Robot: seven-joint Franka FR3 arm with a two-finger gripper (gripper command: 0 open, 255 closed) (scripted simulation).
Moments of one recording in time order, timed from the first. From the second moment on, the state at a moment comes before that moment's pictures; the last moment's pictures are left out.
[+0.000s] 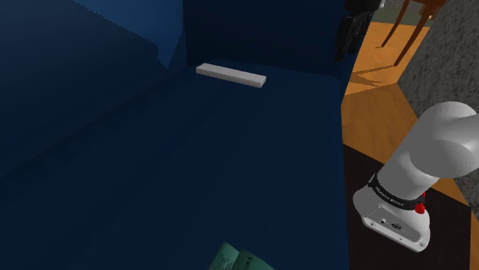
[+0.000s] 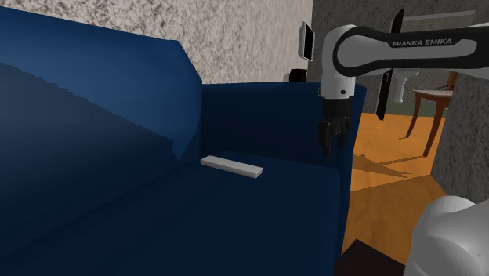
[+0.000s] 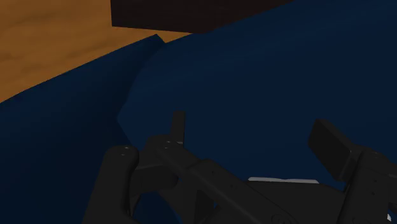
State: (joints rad) arm 0.00 -0.79 -0.02 -2.32 -0.03 1.46 -0.02
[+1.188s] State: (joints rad) arm 0.10 -0.30 0.12 -2.01 0.09 1.70 0.05
